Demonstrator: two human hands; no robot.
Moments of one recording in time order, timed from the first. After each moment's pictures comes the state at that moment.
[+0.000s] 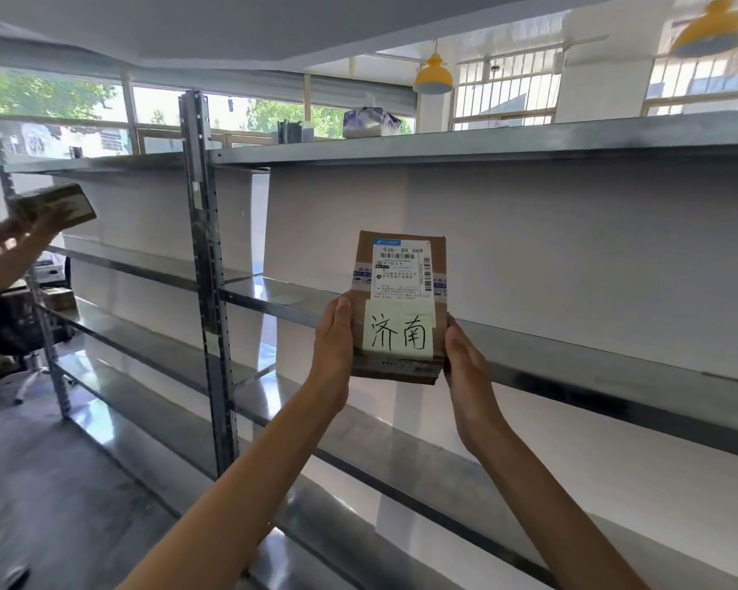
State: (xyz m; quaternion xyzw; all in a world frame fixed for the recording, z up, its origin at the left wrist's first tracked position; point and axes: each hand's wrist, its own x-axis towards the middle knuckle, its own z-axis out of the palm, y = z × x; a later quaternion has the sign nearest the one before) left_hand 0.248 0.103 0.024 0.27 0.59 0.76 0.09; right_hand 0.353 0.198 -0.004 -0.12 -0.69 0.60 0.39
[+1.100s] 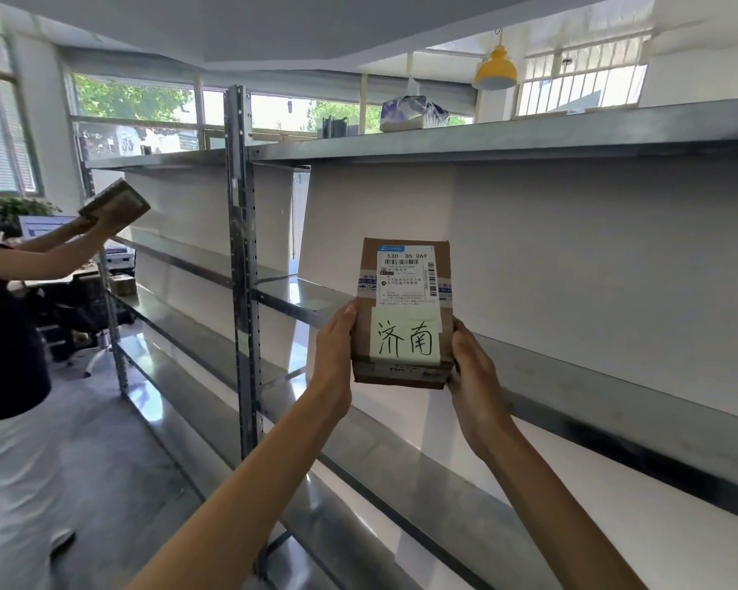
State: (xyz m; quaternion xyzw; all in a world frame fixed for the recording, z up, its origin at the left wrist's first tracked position) left_hand 0.191 0.139 0.020 0.21 0.57 0.79 0.08; right_hand 0.276 0.258 -0.006 -0.07 -0.67 0.65 0.35
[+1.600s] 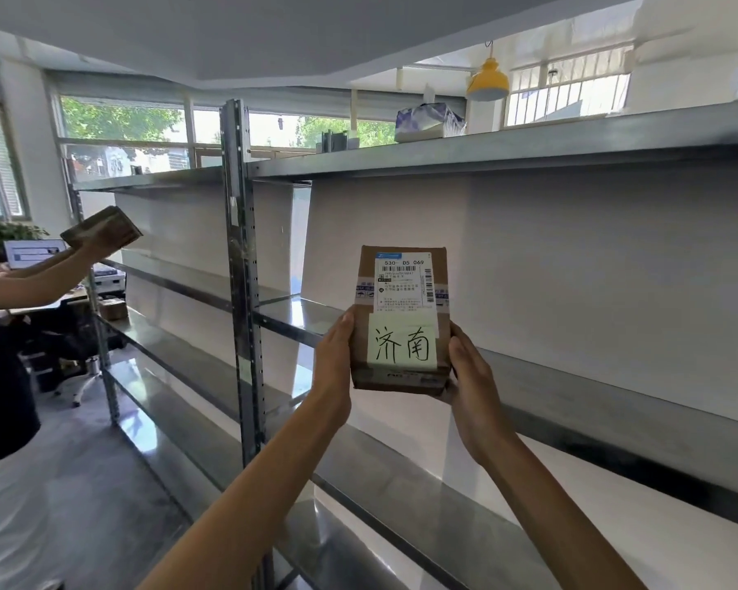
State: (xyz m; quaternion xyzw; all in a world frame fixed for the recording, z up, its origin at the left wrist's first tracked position) left_hand 0.111 0.134 0.026 0.22 0.56 0.80 0.09; right_hand 0.202 0.249 -0.001 -0.06 -0.66 0.65 0.37
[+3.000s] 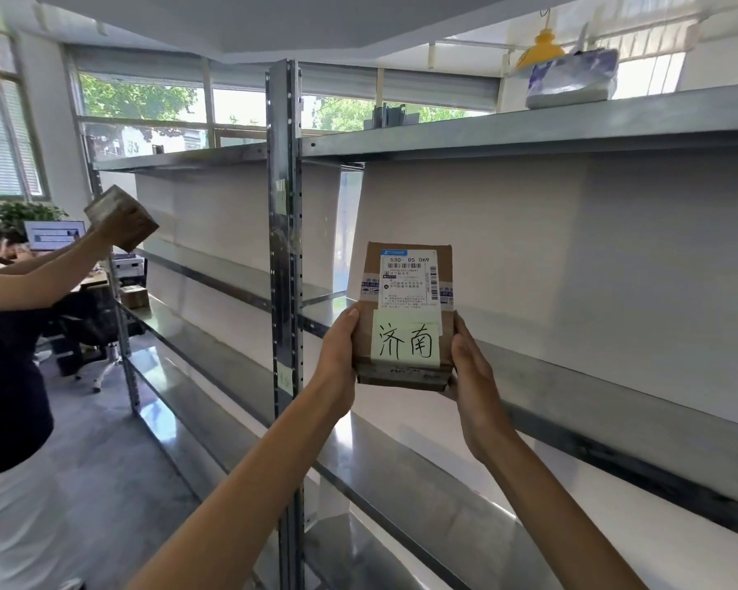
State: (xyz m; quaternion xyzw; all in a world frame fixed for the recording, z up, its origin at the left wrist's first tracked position) left_hand -0.078 0.091 0.017 0.19 0.54 0.81 0.16; right_hand 0.017 0.208 -0.011 -0.06 -0.69 0.64 0.34
